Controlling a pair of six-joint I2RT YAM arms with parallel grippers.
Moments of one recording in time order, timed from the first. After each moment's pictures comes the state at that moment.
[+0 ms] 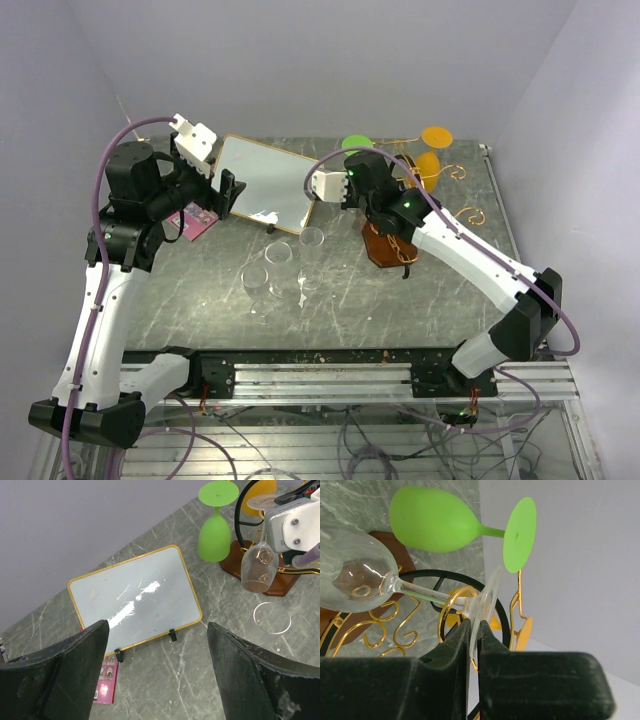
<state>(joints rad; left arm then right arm) -0.16 1.03 1.35 -0.53 0.47 0.29 0.76 1.53 1.48 -0.55 0.48 -1.10</state>
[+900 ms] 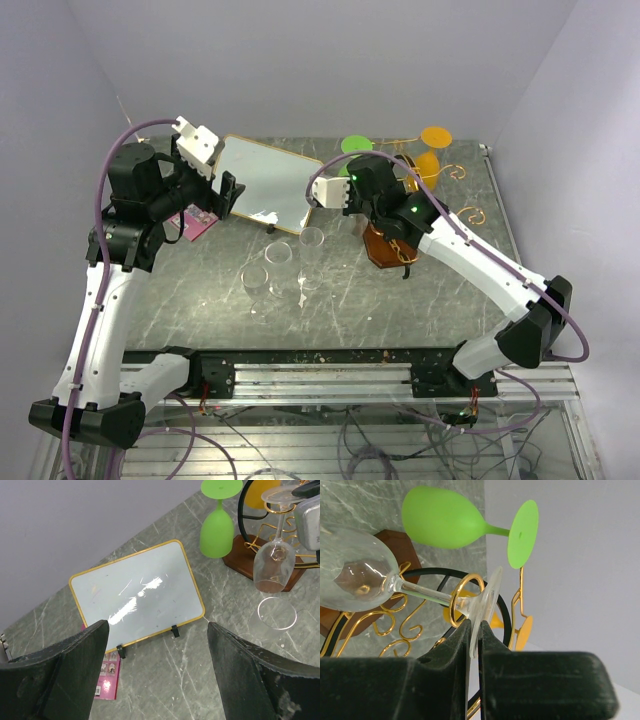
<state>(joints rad) -0.16 1.03 1.34 -0.54 0.46 0.31 0.79 1.49 1.48 -0.61 0.45 -1.10</state>
